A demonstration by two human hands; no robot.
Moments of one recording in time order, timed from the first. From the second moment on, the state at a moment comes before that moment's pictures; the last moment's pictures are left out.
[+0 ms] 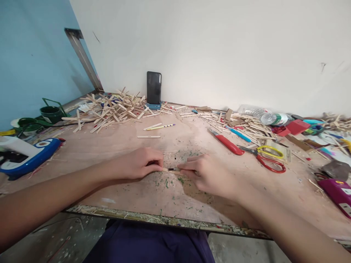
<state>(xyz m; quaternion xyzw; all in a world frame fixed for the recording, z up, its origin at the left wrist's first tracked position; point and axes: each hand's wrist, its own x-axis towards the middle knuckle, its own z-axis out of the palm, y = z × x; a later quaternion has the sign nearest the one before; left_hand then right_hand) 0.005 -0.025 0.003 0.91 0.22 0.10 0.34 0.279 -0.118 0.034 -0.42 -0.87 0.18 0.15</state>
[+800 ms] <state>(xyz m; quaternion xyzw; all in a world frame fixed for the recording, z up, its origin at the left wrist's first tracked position) 0.006 -0.025 0.001 0.91 0.22 0.09 0.35 0.290 -0.112 0.028 -0.39 -0.91 0.11 0.14</state>
